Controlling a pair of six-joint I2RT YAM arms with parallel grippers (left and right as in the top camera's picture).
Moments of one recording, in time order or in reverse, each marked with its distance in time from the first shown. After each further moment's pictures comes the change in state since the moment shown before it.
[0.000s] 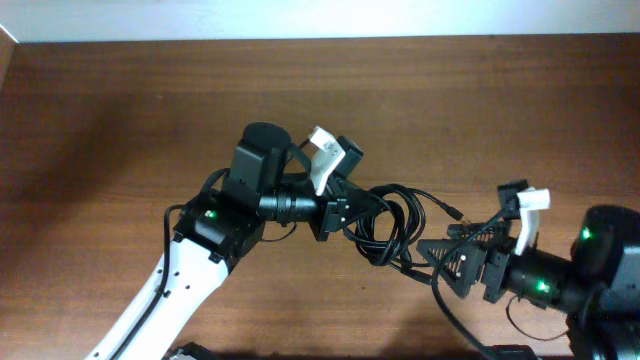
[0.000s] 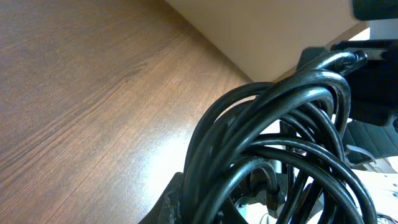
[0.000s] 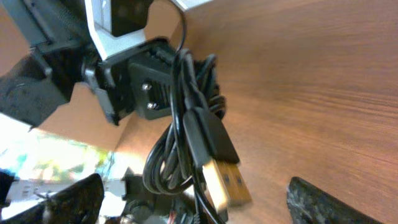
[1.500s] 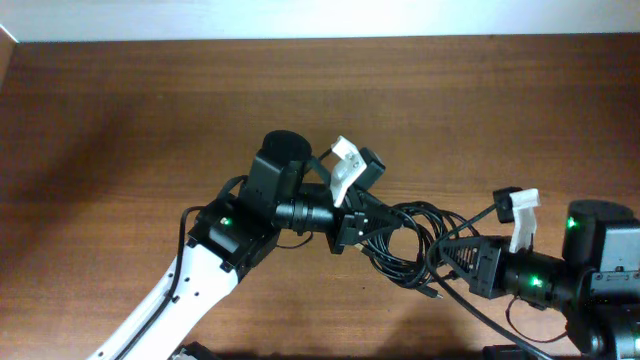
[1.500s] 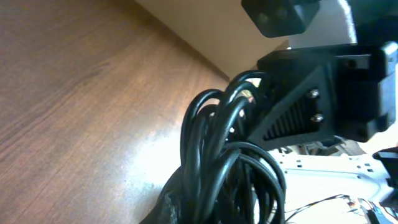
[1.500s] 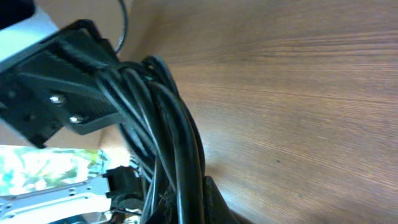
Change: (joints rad) left arm -0.097 0.000 0.000 0.069 0.040 -0.061; right arm 0.000 0.047 0.023 -0.190 0.165 -0.006
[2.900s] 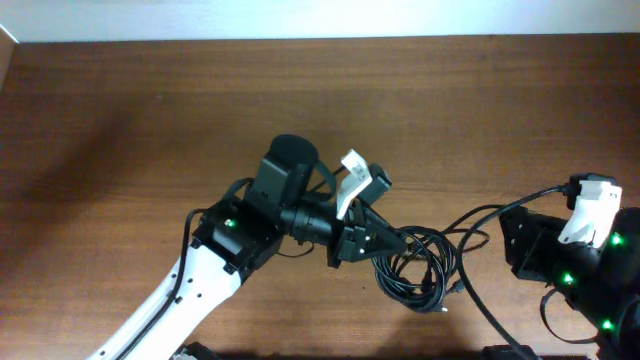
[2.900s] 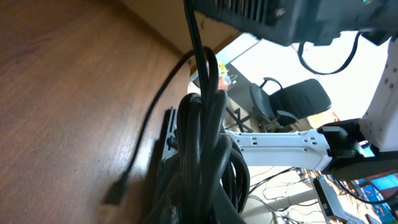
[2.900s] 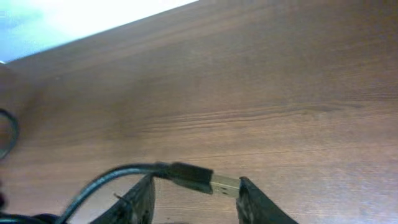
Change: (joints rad) left arm -0.029 0.005 0.000 -0.048 0.148 -0.014; right arm 0.001 -0.003 0.209 -0.018 0.562 -0.002
